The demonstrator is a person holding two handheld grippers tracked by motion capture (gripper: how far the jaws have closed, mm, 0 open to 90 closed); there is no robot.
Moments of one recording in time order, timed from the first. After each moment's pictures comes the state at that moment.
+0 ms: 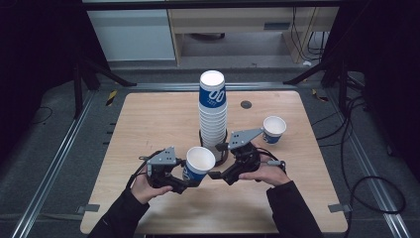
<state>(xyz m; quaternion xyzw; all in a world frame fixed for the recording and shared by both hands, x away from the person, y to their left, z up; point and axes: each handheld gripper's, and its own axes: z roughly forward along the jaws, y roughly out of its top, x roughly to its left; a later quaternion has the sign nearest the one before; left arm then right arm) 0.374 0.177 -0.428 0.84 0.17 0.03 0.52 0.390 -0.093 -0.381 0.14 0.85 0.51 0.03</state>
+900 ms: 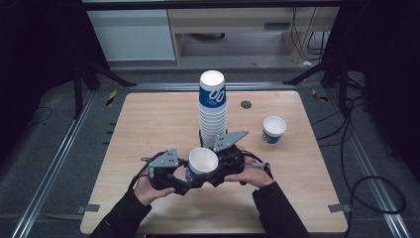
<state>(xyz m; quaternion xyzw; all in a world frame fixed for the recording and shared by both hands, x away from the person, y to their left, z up) 0.369 0.169 -0.428 0.84 0.15 0.04 0.52 0.393 -0.057 -0.395 0.12 0.84 0.53 -0.02</state>
